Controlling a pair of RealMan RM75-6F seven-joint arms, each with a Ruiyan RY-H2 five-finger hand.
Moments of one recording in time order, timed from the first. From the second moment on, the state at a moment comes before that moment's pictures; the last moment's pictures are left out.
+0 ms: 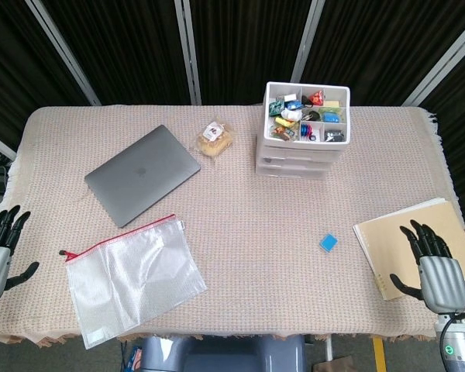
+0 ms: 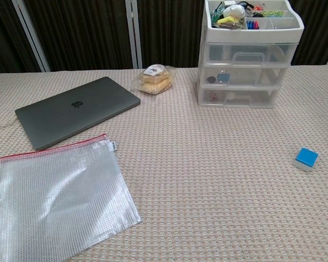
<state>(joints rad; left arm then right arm) -0.09 -1.14 -0.03 -1.57 1.54 1.52 0.12 0.08 -1.14 0.08 -1.71 -1.44 1.45 -0.09</state>
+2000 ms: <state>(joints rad) -0.10 -1.14 -0.05 -1.57 1.53 1.52 0.07 0.85 -1.57 0.56 -1.39 0.19 0.67 0.20</state>
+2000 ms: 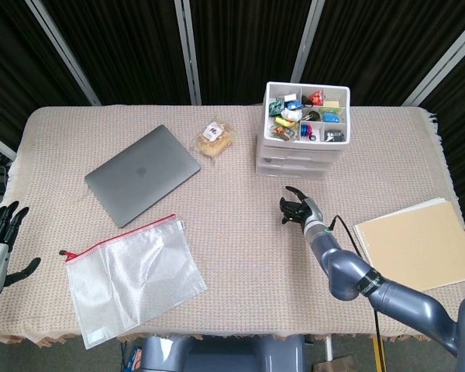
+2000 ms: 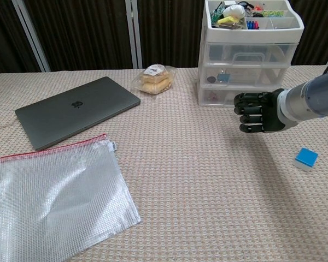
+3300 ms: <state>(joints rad) -0.12 -1.12 -0.05 -1.60 1.51 1.47 0.00 0.94 -1.83 0.70 -0.92 0.19 0.57 0.29</state>
